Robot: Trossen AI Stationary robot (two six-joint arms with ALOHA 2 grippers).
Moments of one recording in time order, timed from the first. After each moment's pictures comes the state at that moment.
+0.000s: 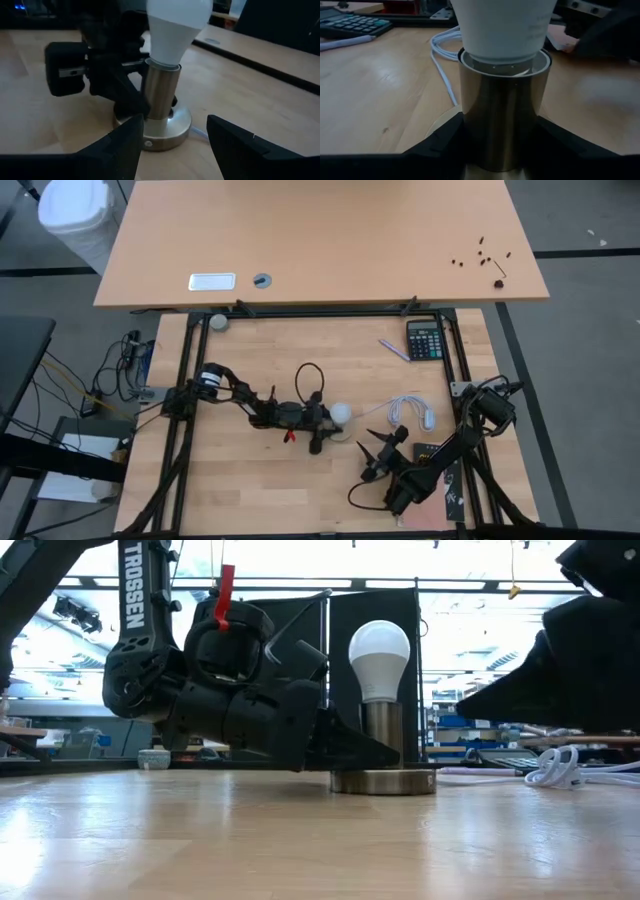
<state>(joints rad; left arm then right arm) -0.13 2.22 0.78 1.22 -0.12 -0.07 0.80 2.04 1.02 -0.58 1.35 1.47</state>
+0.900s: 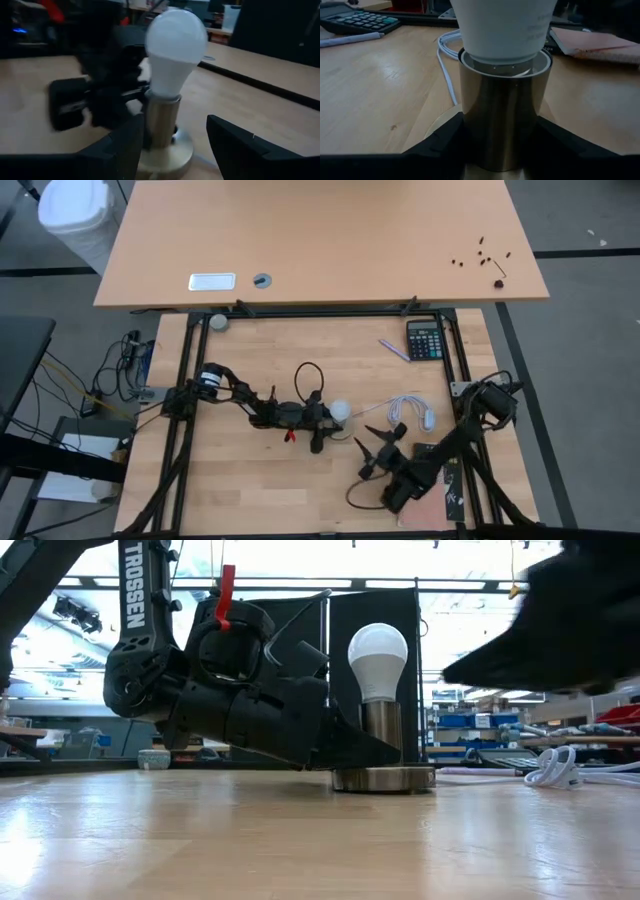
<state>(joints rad) -0.13 2.22 0.78 1.21 -0.15 -0.11 0.78 1.99 0.99 -0.44 1.45 1.34</state>
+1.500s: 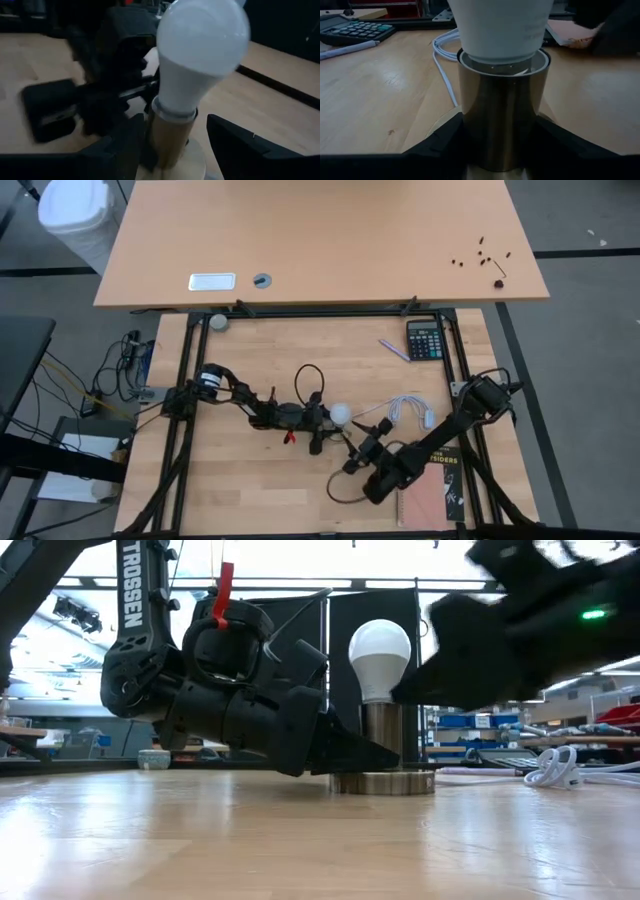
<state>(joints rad) -0.14 2.22 0.78 1.21 -0.14 -0.02 0.65 1.99 1.00 -0.10 1.33 0.90</state>
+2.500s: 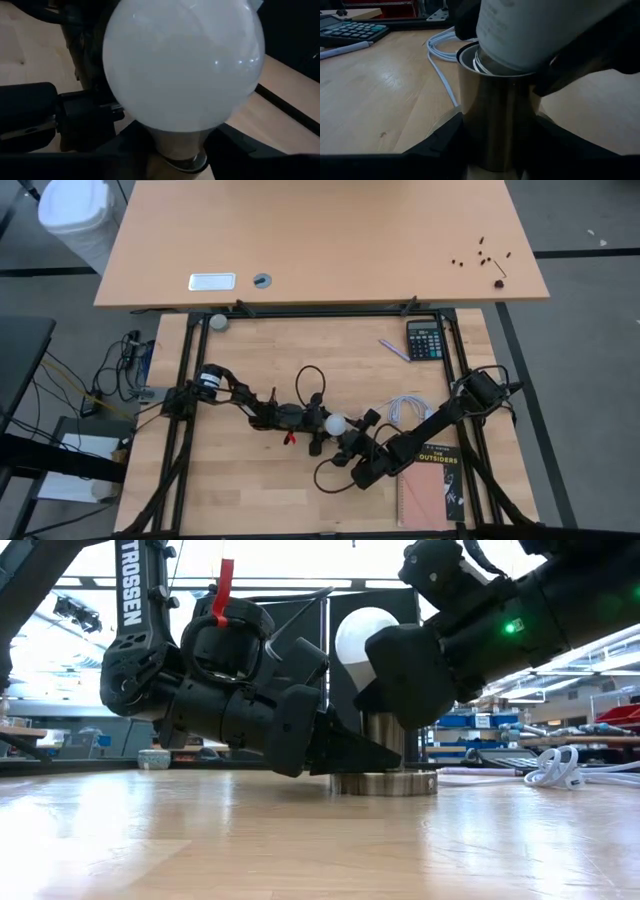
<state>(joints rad) -0.15 2.22 0.78 1.19 -0.13 -0.01 0.54 1.99 1.00 0.14 1.22 0.49</state>
